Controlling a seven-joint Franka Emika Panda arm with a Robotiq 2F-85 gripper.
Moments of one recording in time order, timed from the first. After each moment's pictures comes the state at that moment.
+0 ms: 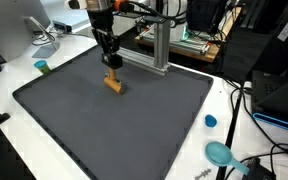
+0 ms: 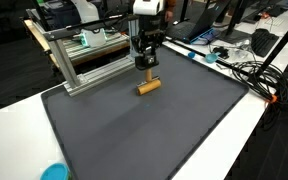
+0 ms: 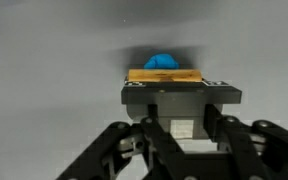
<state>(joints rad) -0.02 0.20 -0.03 -2.12 -0.04 2.36 0.14</state>
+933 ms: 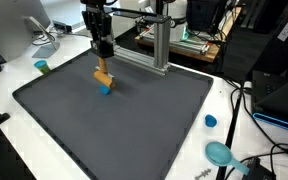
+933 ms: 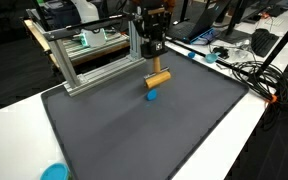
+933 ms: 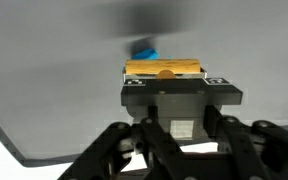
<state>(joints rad) -0.02 0.09 -0.02 -2.14 0.01 2.45 0.11</state>
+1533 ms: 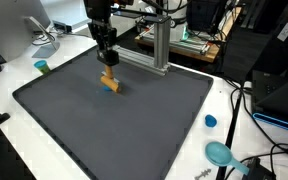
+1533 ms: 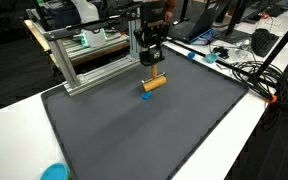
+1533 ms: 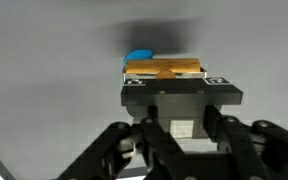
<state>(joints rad) -0.02 0.15 -0.02 -2.14 0.00 2.45 0.11</state>
